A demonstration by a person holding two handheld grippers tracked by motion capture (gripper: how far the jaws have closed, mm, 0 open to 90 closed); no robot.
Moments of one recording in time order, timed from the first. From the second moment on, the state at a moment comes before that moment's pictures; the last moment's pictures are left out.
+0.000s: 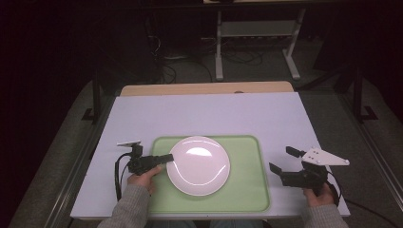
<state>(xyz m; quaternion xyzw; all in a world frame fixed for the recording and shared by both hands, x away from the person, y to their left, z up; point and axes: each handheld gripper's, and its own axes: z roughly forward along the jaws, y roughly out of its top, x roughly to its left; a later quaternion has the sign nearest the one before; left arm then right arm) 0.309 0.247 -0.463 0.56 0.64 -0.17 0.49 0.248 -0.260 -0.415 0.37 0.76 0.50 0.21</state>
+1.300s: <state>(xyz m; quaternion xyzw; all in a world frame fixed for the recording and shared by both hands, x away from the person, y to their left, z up) 0.303 0.238 -0.464 0.60 0.64 -0.14 0.46 0.247 -0.259 -0.414 0.37 0.76 0.49 0.21</state>
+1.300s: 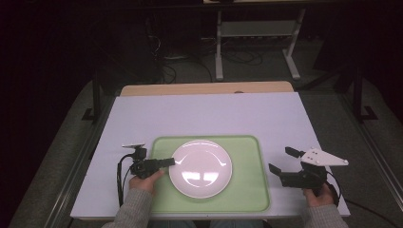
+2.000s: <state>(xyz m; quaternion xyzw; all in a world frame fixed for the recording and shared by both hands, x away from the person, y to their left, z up) 0.299 0.239 -0.462 0.61 0.64 -0.12 0.45 0.246 -0.260 -0.415 0.37 0.76 0.49 0.21</state>
